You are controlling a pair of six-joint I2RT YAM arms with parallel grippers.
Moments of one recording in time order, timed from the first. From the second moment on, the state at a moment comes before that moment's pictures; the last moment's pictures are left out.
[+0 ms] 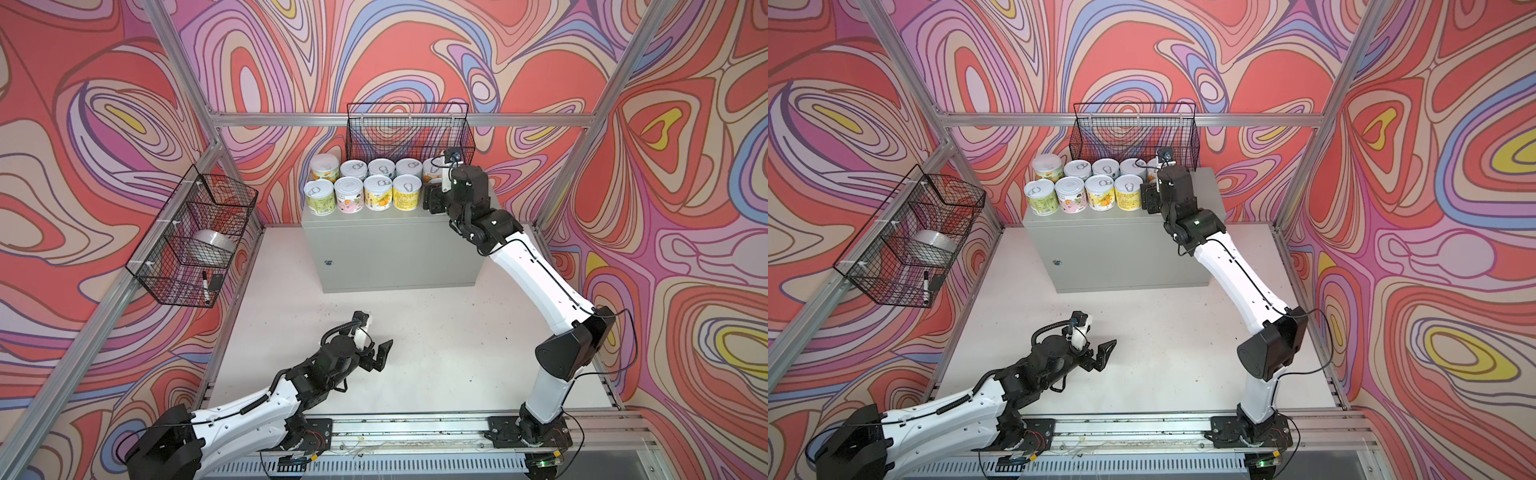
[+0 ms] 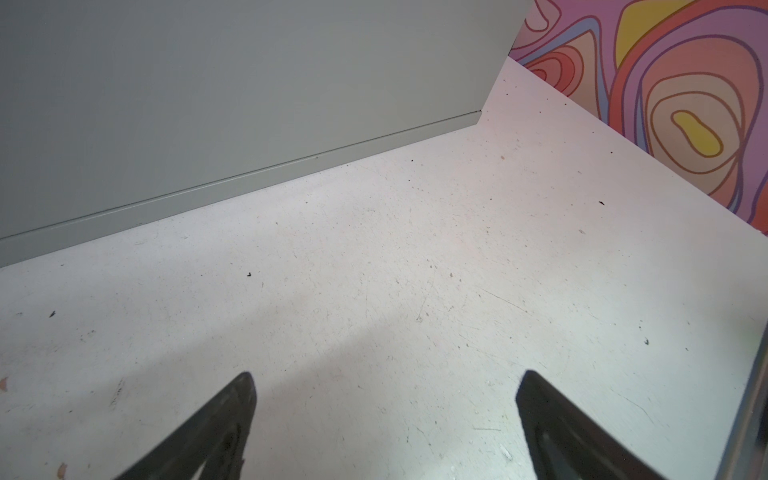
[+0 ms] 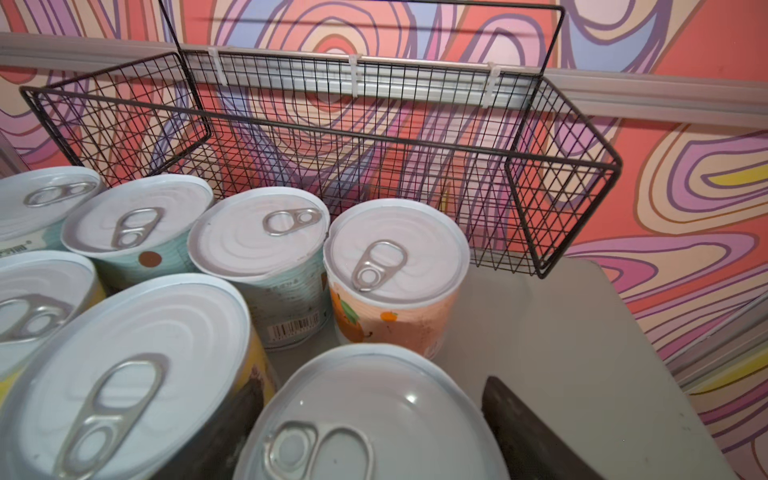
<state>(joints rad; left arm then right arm) -0.87 0.89 0.25 0.21 -0.19 -0.33 0.52 1.81 2.03 -0.45 0.35 0.07</state>
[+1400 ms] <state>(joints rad) -0.86 0.92 0.28 0.22 -0.17 -0.33 0.52 1.44 1.56 -0.30 0.29 0.24</state>
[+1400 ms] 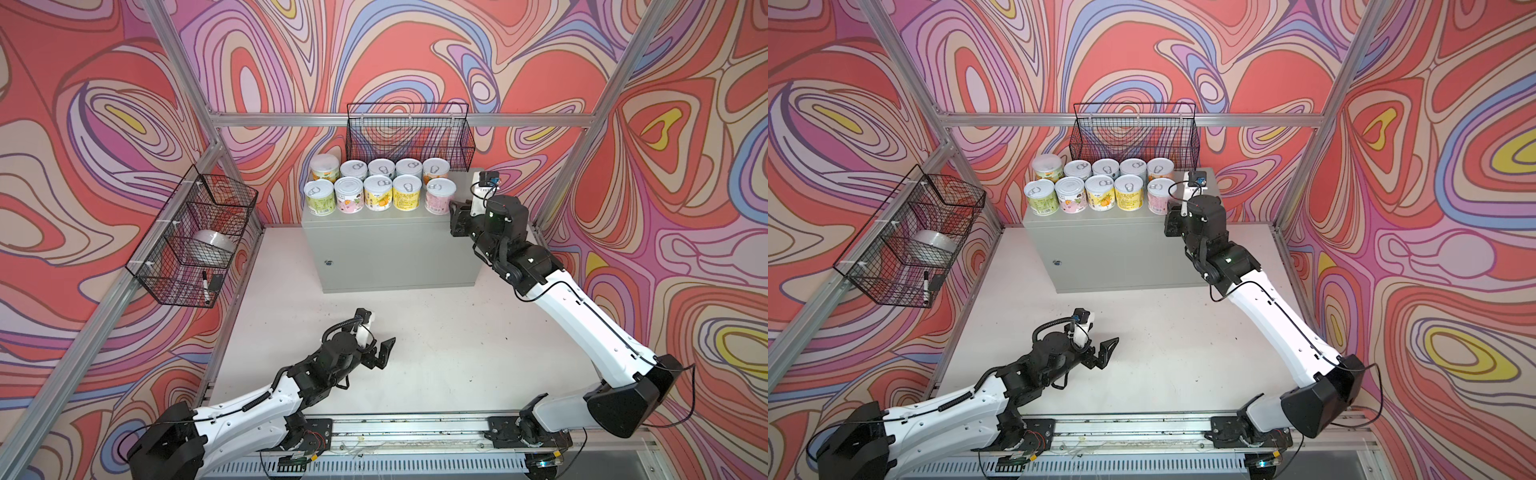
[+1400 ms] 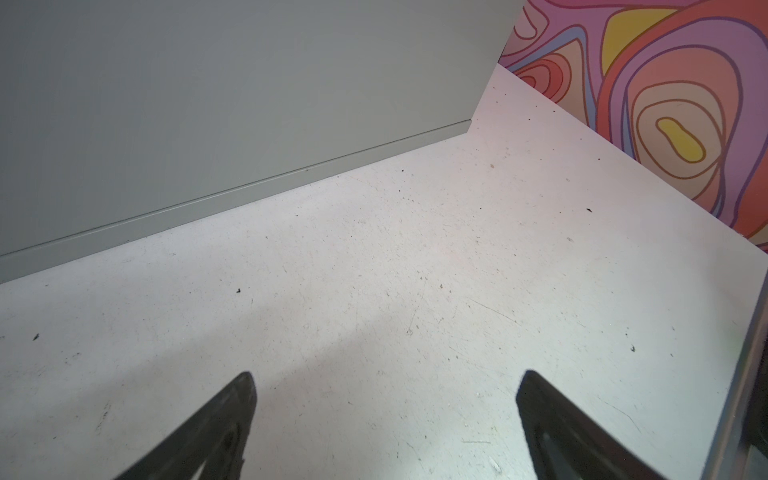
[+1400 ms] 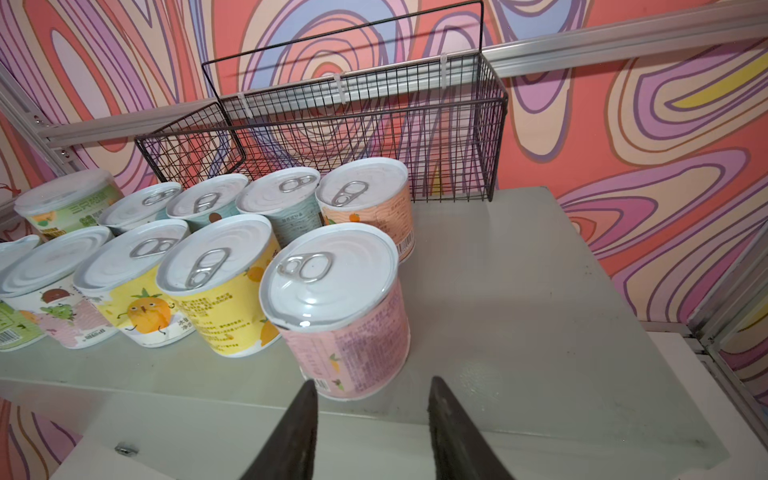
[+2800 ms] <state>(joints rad) -0.86 0.66 0.32 0.05 -0.75 -0.19 0.52 0.92 0.94 -0.33 0.29 0.35</state>
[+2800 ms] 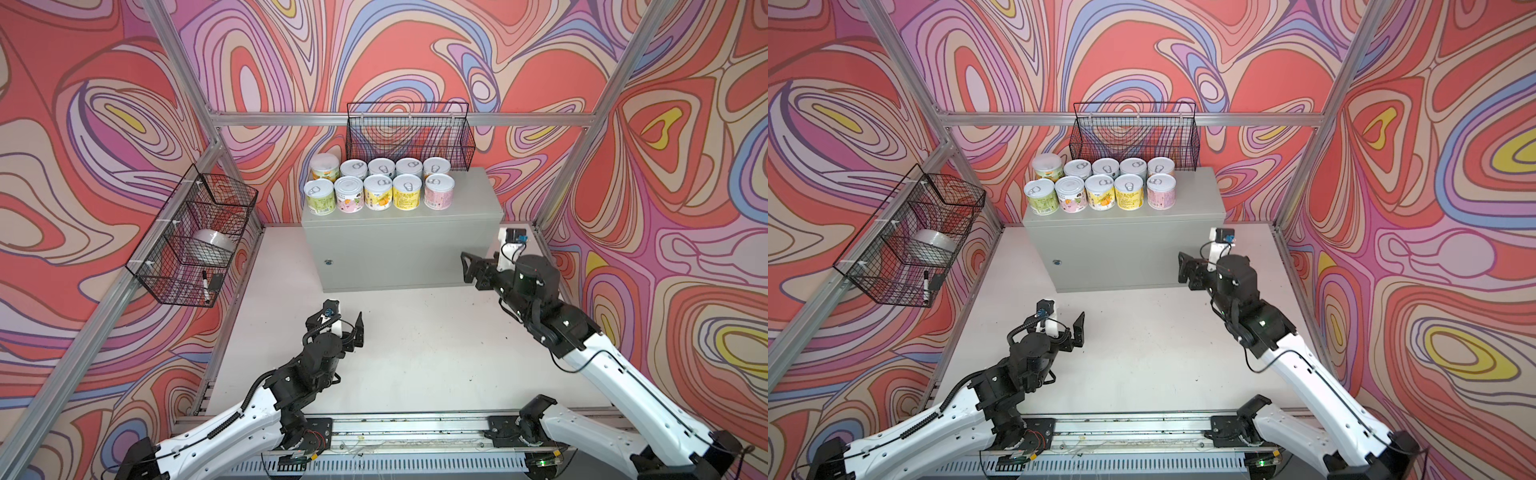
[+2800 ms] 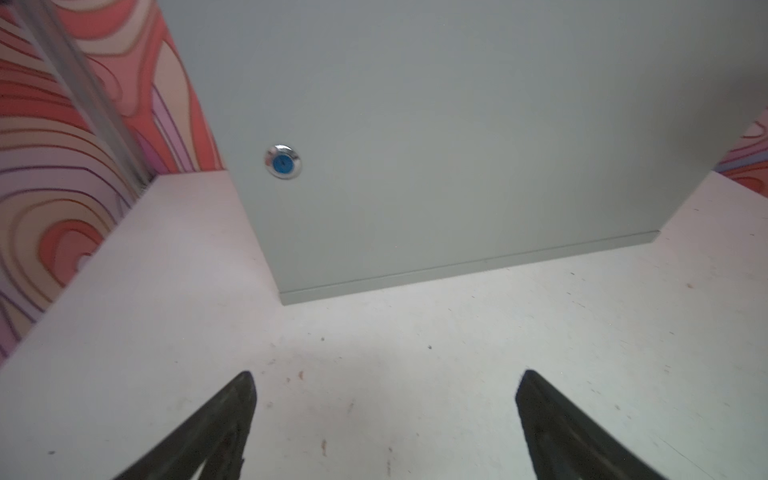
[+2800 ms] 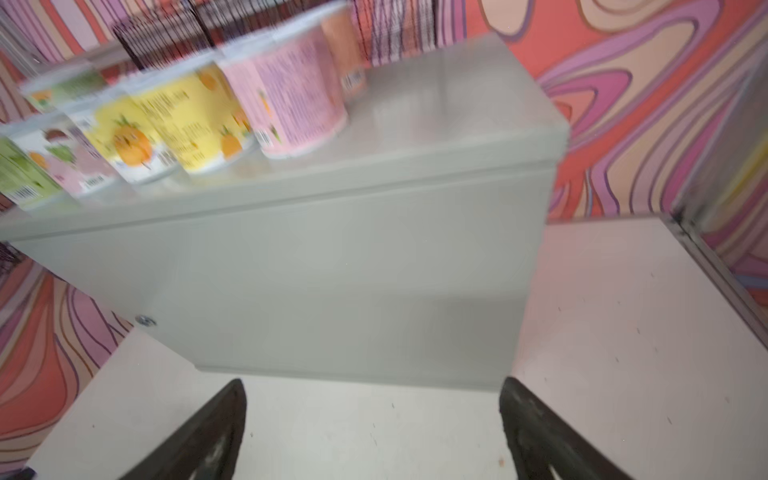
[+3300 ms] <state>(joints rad) -0.49 0.87 0.15 0.55 -0.86 0.09 0.55 0.84 0.60 -0.21 0.44 0.31</state>
